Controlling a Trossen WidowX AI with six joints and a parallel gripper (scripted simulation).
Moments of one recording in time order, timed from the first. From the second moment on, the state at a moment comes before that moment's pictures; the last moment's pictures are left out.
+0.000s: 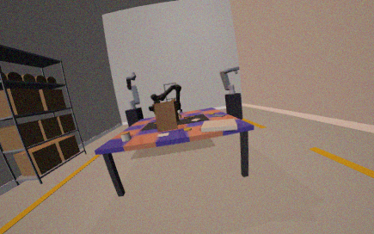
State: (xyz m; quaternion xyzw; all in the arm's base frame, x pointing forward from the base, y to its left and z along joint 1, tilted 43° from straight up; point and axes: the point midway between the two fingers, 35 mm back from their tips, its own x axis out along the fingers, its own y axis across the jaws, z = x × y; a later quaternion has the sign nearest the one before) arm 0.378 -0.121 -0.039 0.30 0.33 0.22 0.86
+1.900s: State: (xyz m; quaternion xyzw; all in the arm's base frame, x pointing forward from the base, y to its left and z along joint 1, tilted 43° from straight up) arm 0.374 -0.103 -0.022 0.30 0.34 0.22 0.86
